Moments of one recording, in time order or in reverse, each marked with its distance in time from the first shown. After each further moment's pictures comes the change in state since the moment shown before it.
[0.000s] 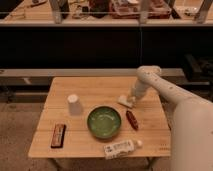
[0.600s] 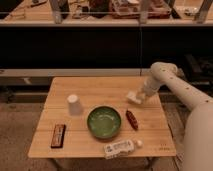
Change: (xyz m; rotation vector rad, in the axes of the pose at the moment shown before) arm 0.040 0.050 -0.062 0.092 0.026 0.126
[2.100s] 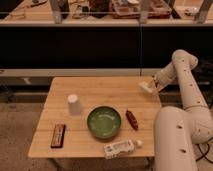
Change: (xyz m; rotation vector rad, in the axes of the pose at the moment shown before) arm 0.080 -0.003 -0.026 0.083 -0.103 0.214
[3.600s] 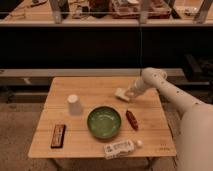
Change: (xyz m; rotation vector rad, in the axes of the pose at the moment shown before) arm -0.114 -0.045 0.100 0.102 0.101 -0.506
